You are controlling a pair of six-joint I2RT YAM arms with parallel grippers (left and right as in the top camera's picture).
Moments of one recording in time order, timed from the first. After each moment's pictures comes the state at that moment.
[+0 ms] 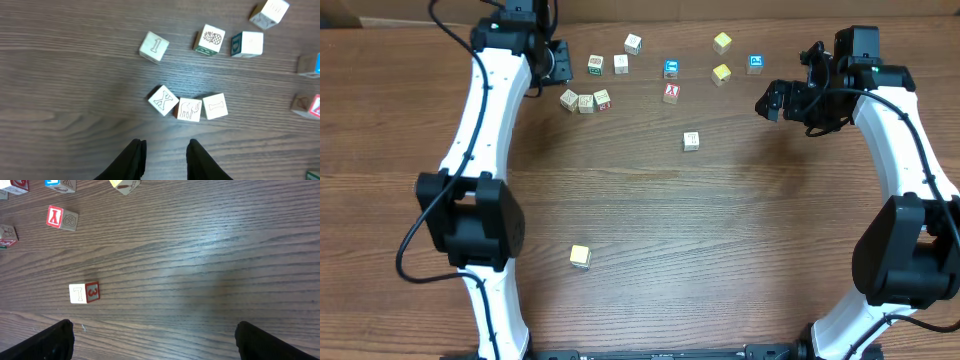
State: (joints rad) left arm -0.13 2.19 2.12 -1.03 -0.03 -0.26; right arm -0.09 1.90 1.60 -0.90 -0.32 0.05
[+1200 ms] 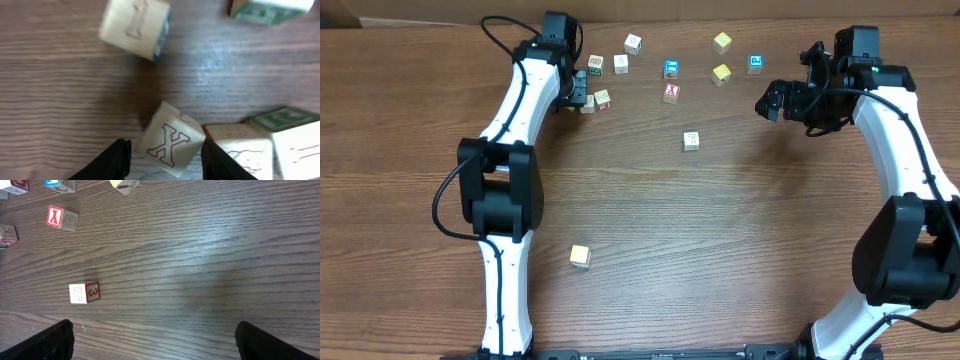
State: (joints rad) left arm -0.15 2.44 2.12 -0.91 -0.11 -0.13; right arm -0.09 1.90 1.60 -0.90 -0.32 0.05
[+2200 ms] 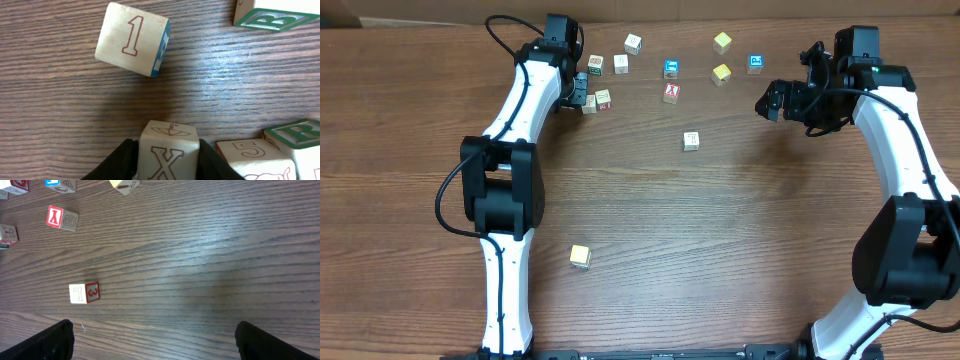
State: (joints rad) left arm -0.15 2.47 2.12 -0.86 -0.13 -0.07; right arm -0.09 1.90 1.60 -0.90 -0.32 0.05
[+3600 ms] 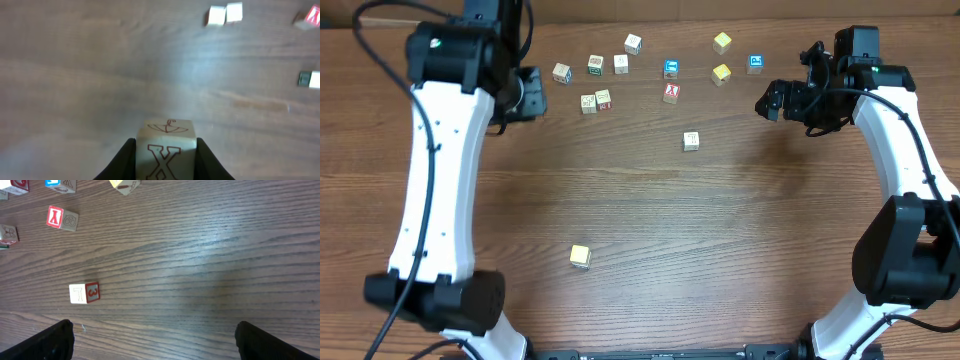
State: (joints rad) left arm -0.14 1.83 2.16 -1.58 -0.12 -0.29; right arm -0.09 1.90 1.60 -0.90 -0.32 0.05
